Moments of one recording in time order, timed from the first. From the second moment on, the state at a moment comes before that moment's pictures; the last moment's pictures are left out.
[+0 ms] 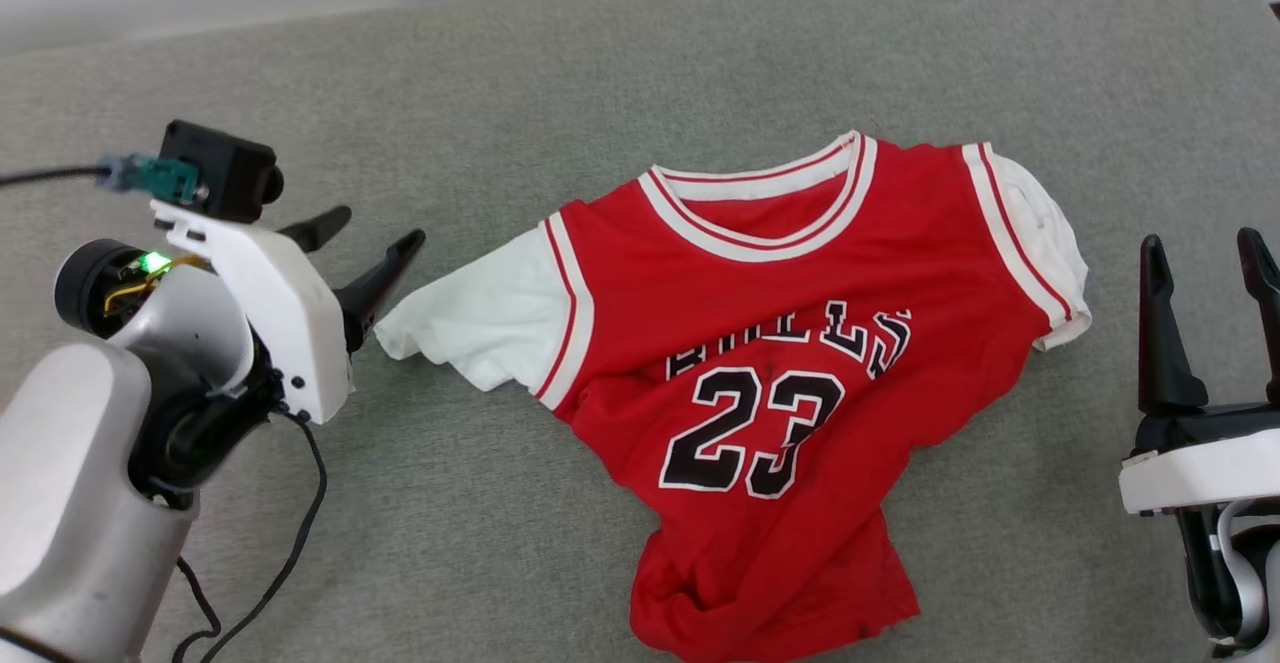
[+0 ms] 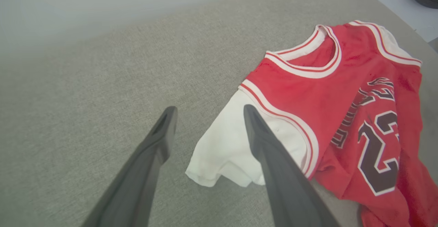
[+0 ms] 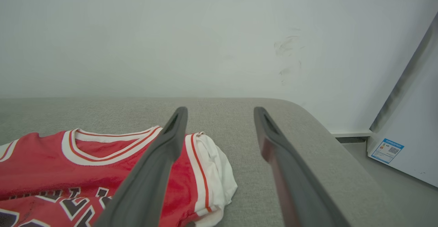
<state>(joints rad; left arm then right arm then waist) -0.53 0.57 -0.33 0.03 -0.72 -0.13 0.48 -0.18 -0.18 -0.12 0.01 0.15 0.13 -0.17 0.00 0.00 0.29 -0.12</state>
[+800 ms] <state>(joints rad) -0.63 0.66 -0.48 0.18 -0.79 -0.12 0.89 -0.22 -0.15 -0.13 0.06 0.11 0.13 -0.21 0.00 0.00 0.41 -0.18</state>
